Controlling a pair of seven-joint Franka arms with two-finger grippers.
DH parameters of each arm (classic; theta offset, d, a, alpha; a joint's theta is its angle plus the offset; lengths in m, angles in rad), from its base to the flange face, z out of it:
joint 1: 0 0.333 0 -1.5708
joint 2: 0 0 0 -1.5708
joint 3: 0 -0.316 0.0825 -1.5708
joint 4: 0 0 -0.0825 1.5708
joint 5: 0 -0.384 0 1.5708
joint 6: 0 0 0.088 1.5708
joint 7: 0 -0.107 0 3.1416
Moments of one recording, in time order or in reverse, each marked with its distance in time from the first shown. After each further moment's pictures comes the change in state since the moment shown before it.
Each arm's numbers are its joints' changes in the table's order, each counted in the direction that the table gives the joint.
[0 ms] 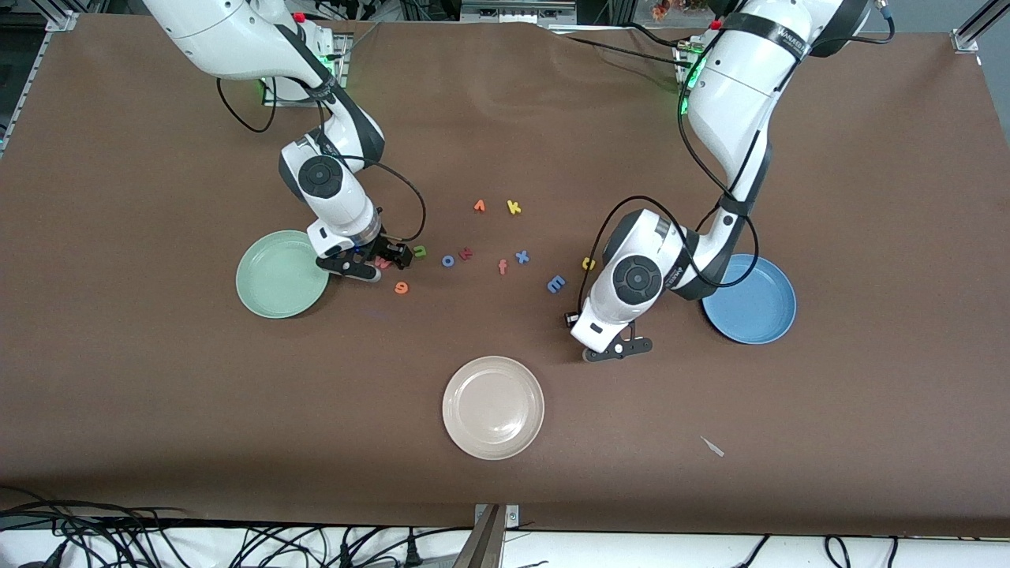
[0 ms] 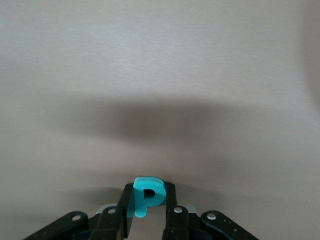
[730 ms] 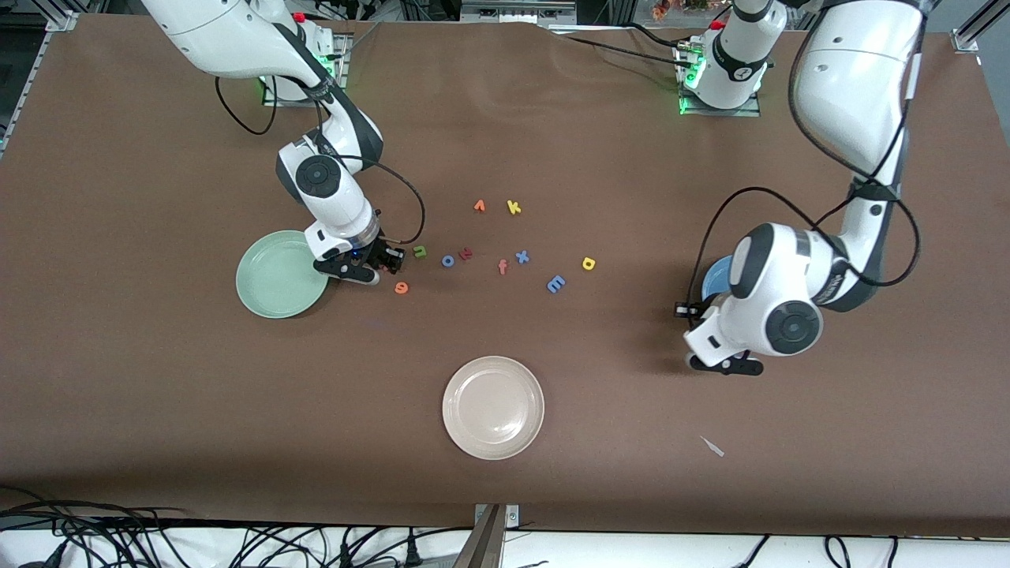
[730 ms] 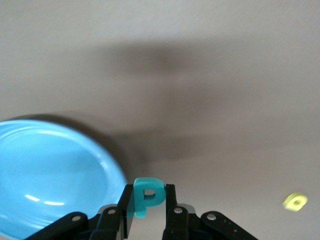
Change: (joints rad) left arm 0.276 -0.184 -0.009 -0.066 -0.002 0.361 -0.584; right arm 0.001 -0.018 0.006 0.019 0.015 0.010 0.000
